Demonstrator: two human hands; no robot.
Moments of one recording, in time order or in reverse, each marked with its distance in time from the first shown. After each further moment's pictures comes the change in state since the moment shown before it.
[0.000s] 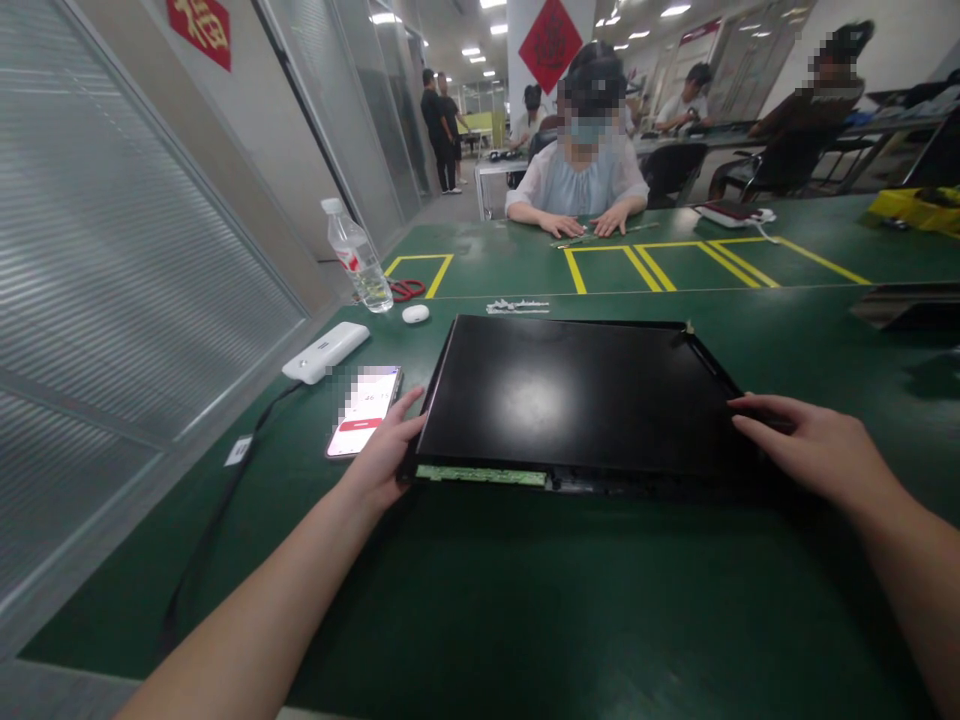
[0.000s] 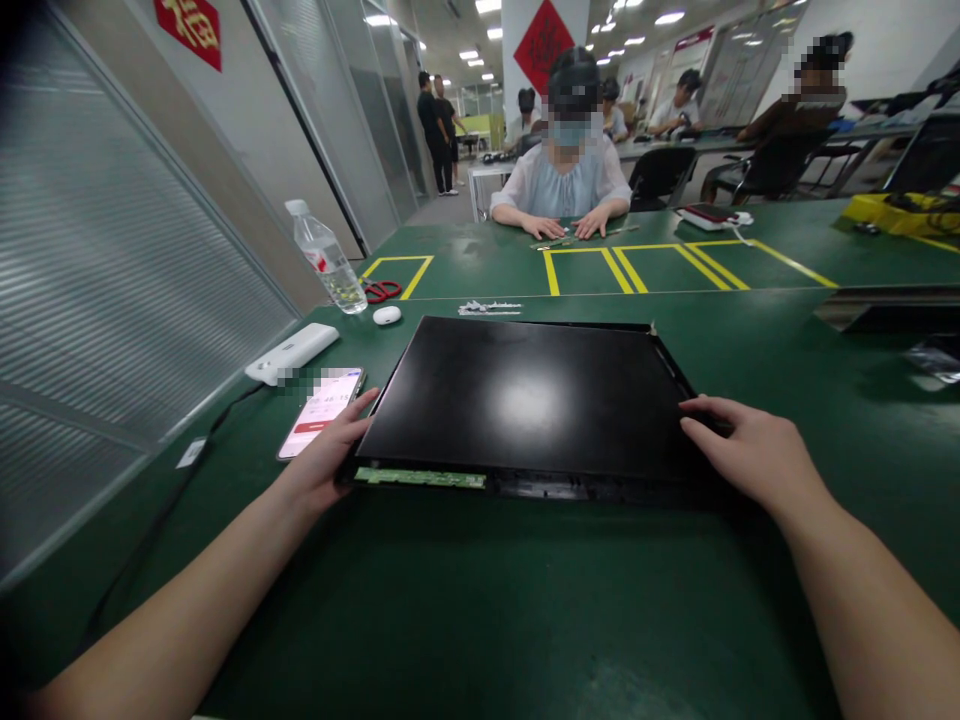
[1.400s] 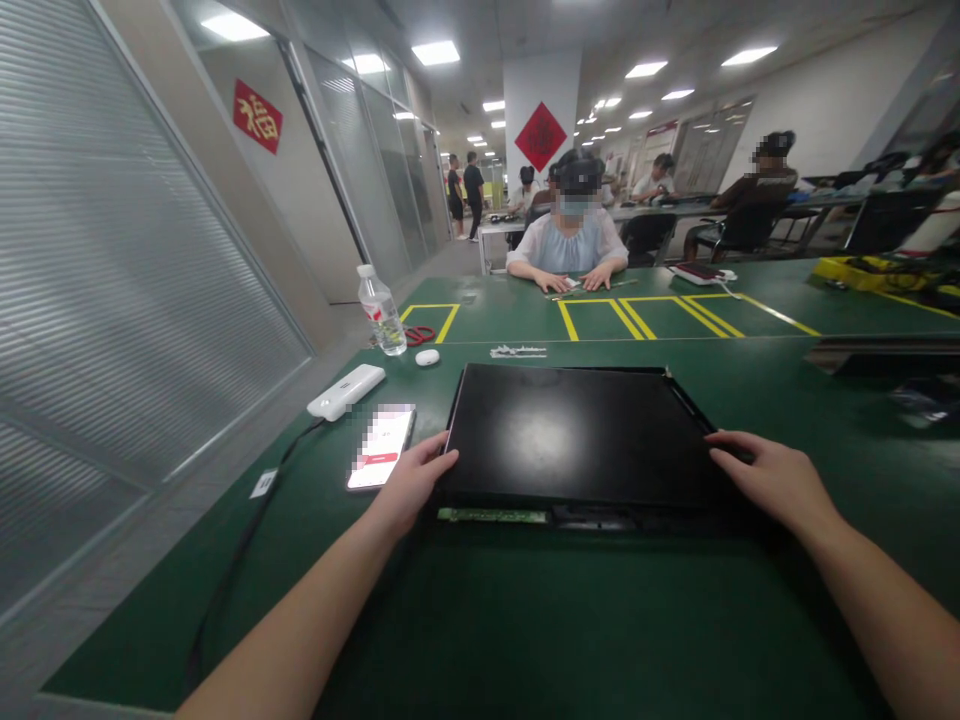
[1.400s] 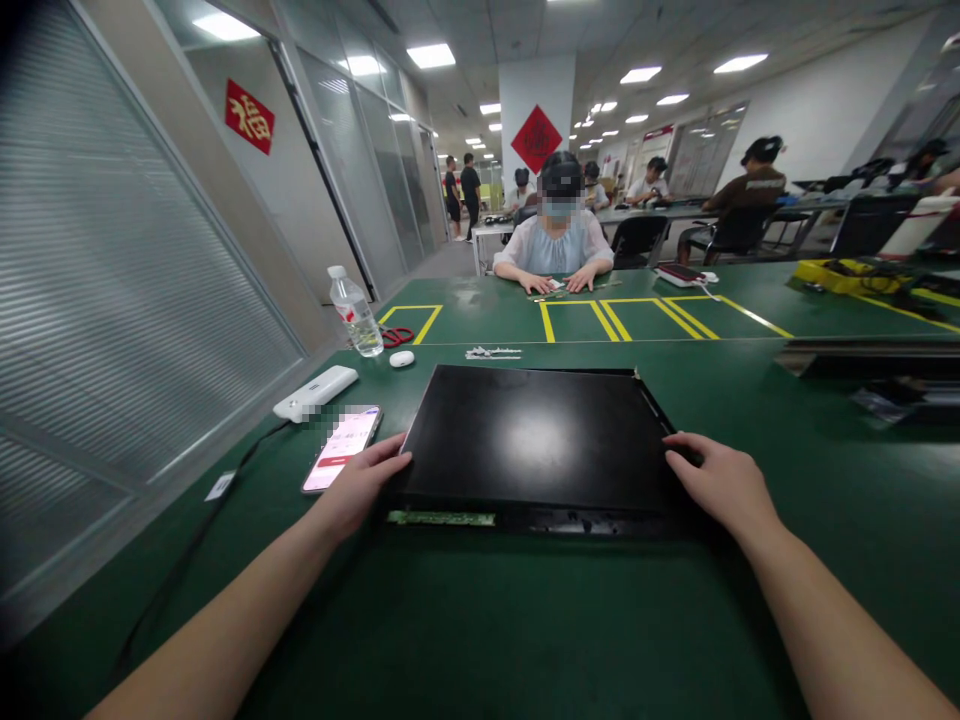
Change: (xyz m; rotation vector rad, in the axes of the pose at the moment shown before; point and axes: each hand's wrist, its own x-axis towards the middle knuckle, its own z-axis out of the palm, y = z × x) left_hand -0.009 0.000 0.002 0.197 -0.134 0.195; right_hand 0.003 0.003 0.009 0.032 0.045 -0.061
